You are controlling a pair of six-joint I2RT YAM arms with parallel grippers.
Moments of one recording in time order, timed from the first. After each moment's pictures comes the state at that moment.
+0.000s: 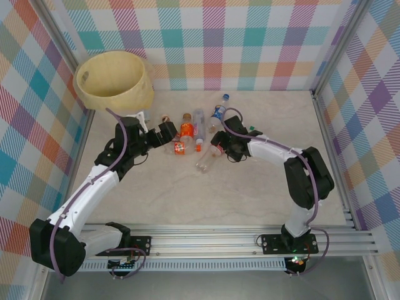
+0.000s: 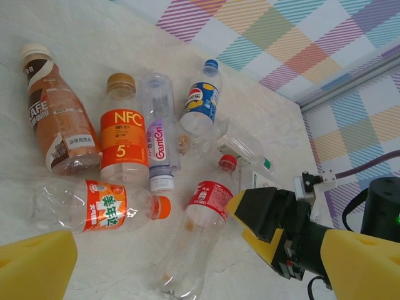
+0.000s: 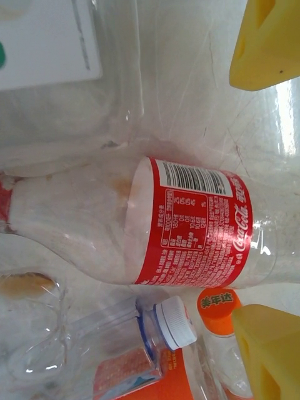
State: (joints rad) left arm -0.34 1.13 0.94 -0.27 0.19 -0.68; right arm 0.56 1.78 1.19 -0.40 0.01 1.06
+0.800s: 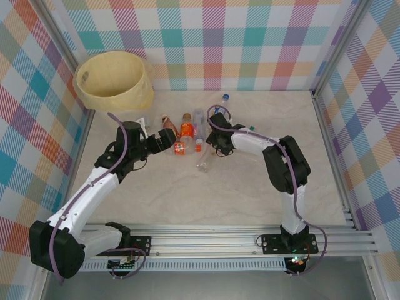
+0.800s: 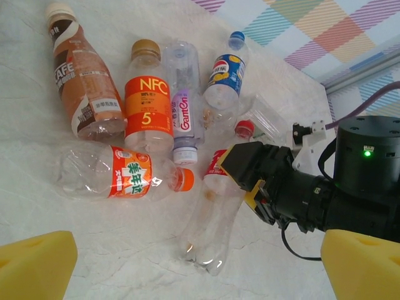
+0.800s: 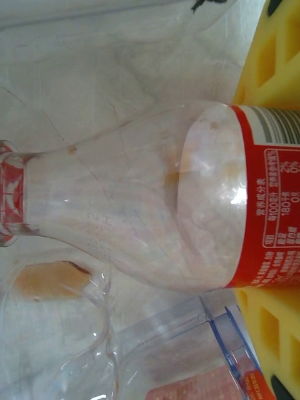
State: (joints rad) left arm -0.34 1.12 0.90 -0.35 0.19 -0.68; right arm 0.61 2.03 1.43 -0.45 0.13 1.07
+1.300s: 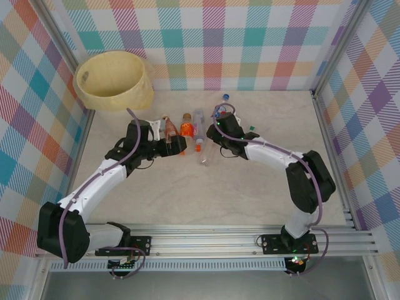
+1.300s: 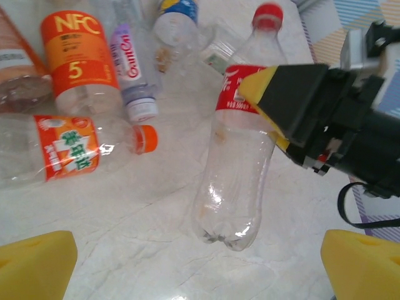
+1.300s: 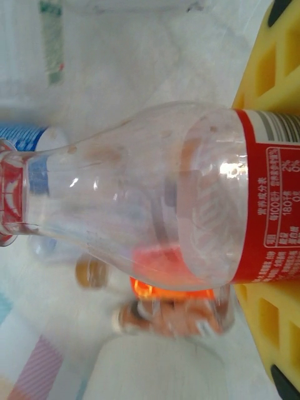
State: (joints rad) left arm -0.37 1.25 0.91 -0.30 0.40 -0.52; right arm 0.63 1.71 1.17 -0.14 0.13 0.93
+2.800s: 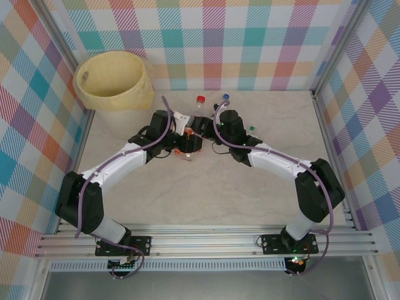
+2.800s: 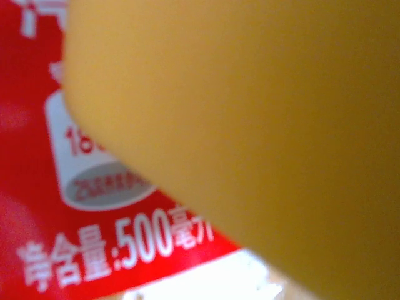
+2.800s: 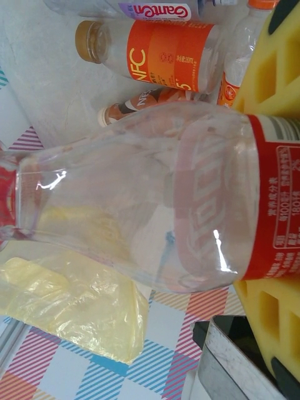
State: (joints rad) left arm -0.50 1.51 1.11 -0.25 0.44 -0.24; right arm 0.68 1.63 1.12 0.23 -0.17 0.89
